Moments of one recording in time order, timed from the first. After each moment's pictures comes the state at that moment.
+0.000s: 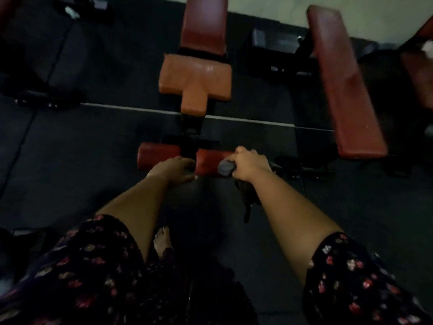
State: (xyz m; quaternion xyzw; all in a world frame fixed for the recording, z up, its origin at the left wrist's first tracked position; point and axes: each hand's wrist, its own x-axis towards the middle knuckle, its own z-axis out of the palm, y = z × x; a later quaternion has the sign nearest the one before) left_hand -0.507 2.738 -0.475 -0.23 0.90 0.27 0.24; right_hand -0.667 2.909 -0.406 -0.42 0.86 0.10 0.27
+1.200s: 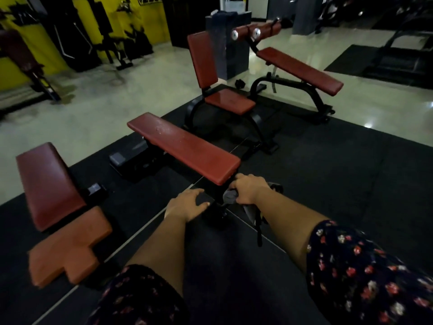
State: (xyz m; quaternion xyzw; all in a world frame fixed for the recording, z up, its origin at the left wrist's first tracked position) left_hand -0.775 3.050 -0.270 0.08 0.98 0.14 0.15; right_hand -0.789 3.265 -0.240 -0.12 0.97 0.01 0.19
